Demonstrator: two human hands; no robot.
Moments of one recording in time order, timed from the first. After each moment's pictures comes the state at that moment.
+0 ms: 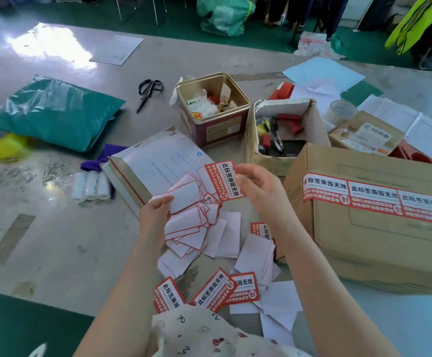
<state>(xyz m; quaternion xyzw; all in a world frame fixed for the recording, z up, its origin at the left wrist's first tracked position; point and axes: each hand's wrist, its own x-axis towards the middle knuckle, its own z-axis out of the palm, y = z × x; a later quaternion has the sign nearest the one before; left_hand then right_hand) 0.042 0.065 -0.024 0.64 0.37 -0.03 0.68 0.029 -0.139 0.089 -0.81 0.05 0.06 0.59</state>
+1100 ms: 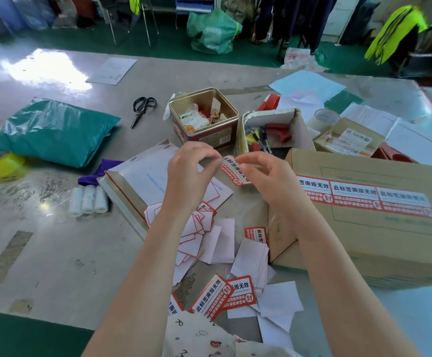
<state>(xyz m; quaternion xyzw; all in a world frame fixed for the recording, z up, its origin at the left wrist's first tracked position) 0.057 -0.004 0.108 0.89 -0.08 0.15 0.42 0.027 -0.163 0.133 -0.84 -0.01 0.03 0.54</state>
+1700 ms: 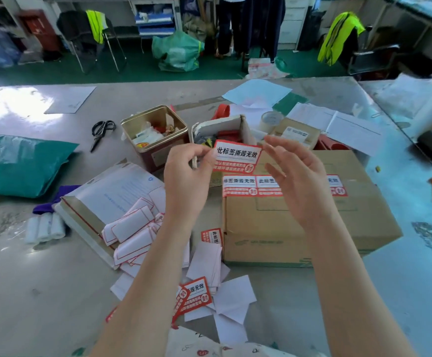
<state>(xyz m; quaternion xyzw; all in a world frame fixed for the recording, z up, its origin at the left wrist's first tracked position) 0.007 -0.129 0.156 0.83 -0.06 0.17 0.52 -0.027 -0.298 0.151 -0.58 0.05 -0.12 0.80</state>
